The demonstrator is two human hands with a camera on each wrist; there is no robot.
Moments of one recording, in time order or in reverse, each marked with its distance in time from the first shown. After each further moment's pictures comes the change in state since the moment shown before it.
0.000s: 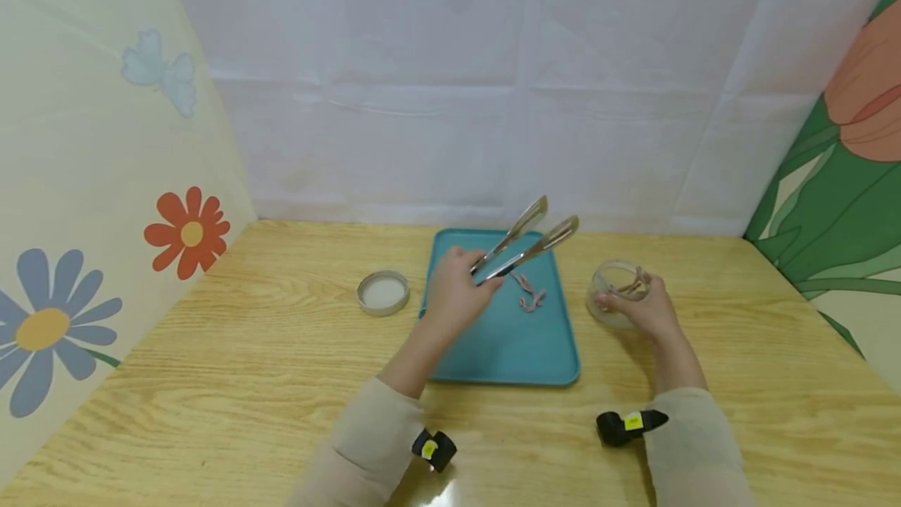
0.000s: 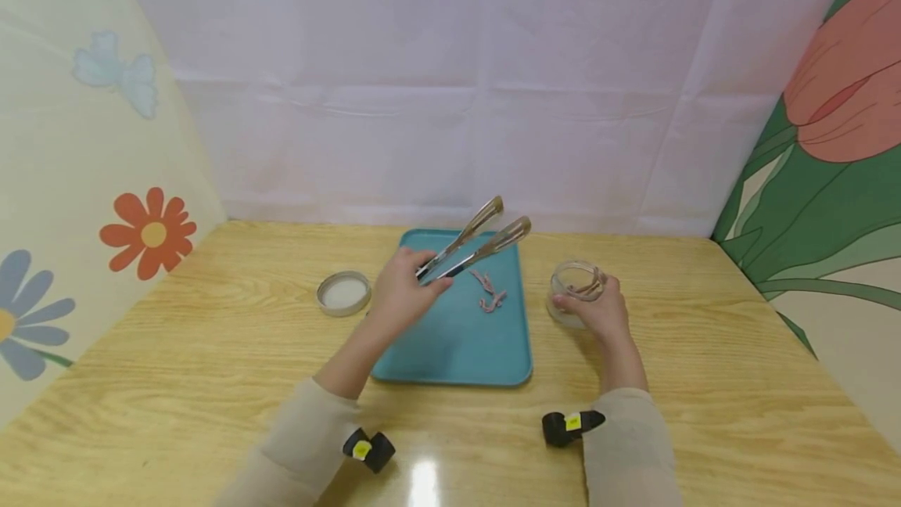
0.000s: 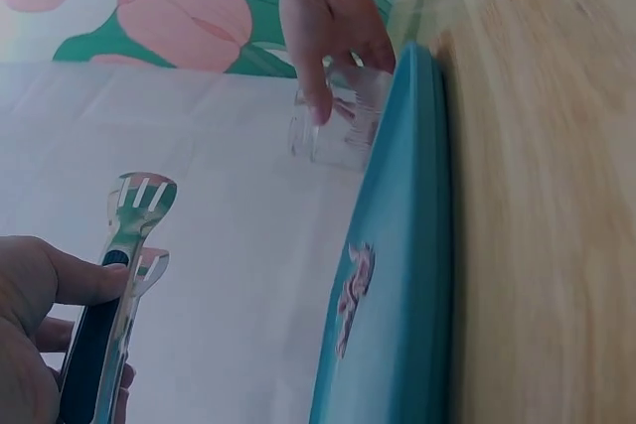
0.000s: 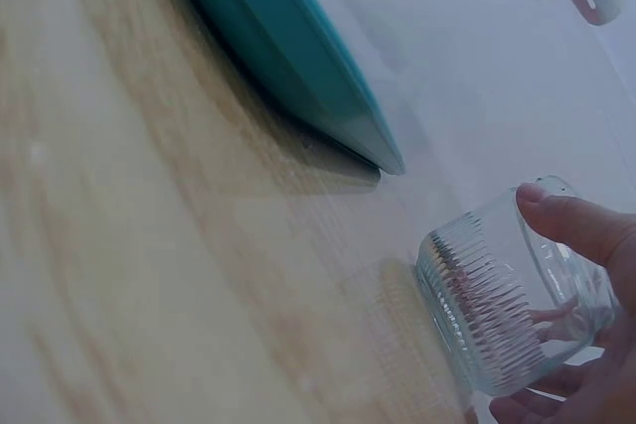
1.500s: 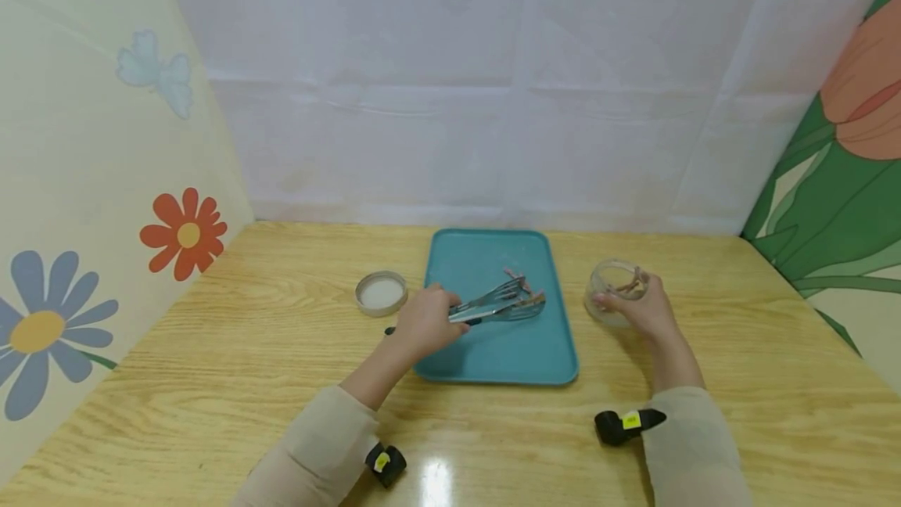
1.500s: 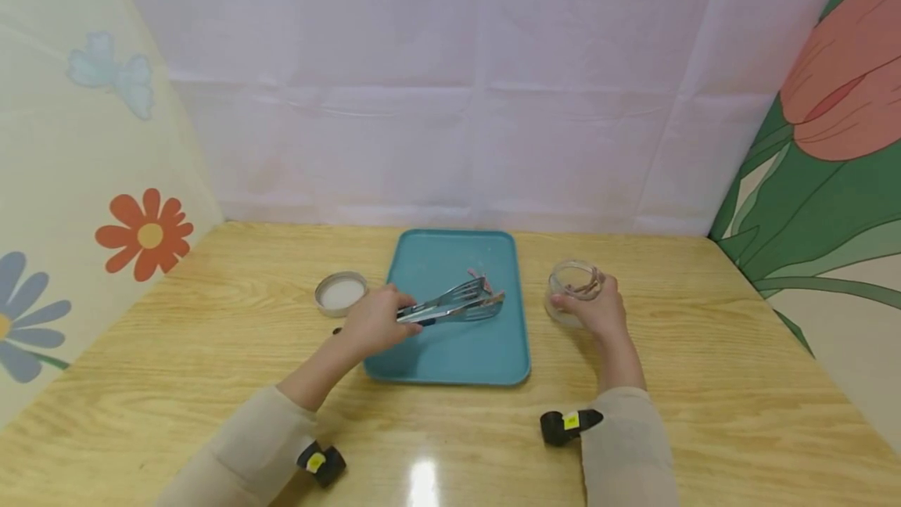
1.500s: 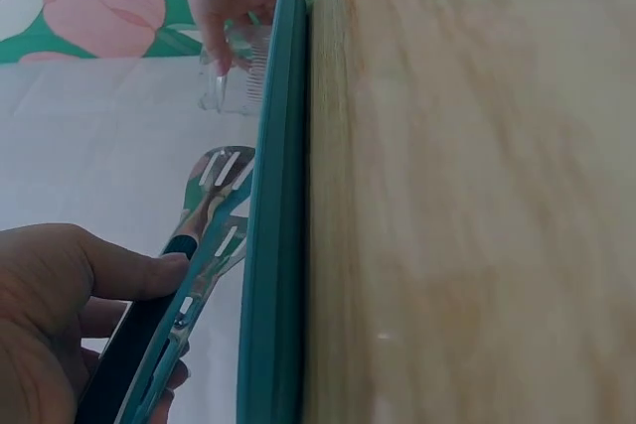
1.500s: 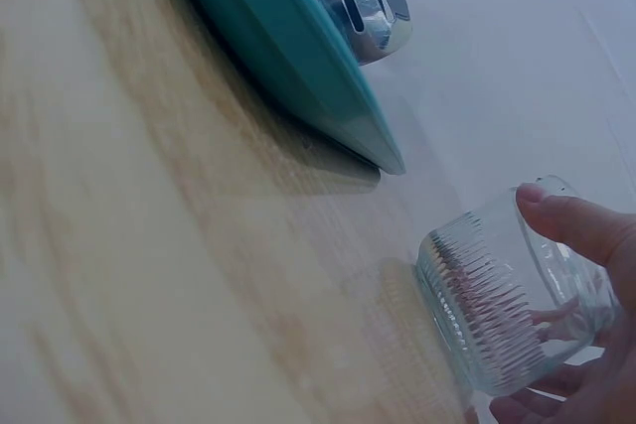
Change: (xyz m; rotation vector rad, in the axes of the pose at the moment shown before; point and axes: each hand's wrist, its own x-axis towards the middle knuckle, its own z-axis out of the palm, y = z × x) left_hand -0.020 -0.043 -0.008 0.301 -0.367 0.044; right_hand 0.024 0.034 -0.001 -0.001 0.010 -0.038
